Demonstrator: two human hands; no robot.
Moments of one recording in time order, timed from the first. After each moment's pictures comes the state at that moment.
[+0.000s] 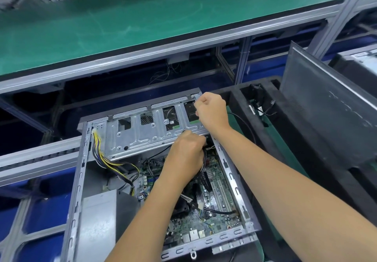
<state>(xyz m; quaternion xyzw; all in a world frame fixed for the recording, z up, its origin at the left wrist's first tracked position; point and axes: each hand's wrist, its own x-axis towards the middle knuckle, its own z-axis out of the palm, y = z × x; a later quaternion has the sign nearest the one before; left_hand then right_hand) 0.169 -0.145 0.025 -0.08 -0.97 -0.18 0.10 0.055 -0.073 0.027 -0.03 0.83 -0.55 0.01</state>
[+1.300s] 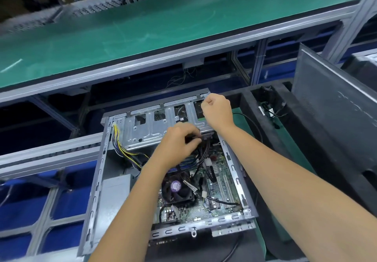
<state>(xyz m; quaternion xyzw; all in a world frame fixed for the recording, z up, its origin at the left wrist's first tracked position) 0.180 -0.178 0.042 -0.04 -0.96 -0.29 0.06 0.059 -0.065 0.021 -0.09 0.84 -0.53 0.00</state>
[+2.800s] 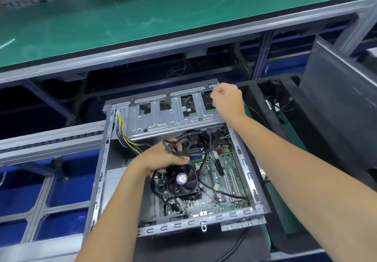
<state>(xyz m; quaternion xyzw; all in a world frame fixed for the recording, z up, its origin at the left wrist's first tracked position) 0.213 -0.241 0.006 0.14 -0.81 -0.51 -0.25 0.058 -0.069 0.027 -0.07 0.85 -0.52 0.01</state>
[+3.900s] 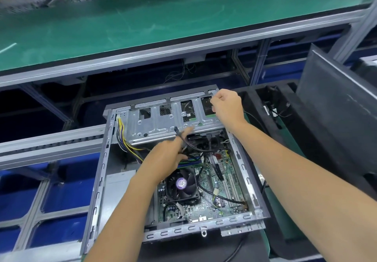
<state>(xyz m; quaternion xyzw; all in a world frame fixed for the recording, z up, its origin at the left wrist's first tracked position) 0.213 -0.222 0.006 0.01 -0.98 -0.21 -0.03 0.057 -0.069 0.025 -0.06 0.85 -0.53 0.02</state>
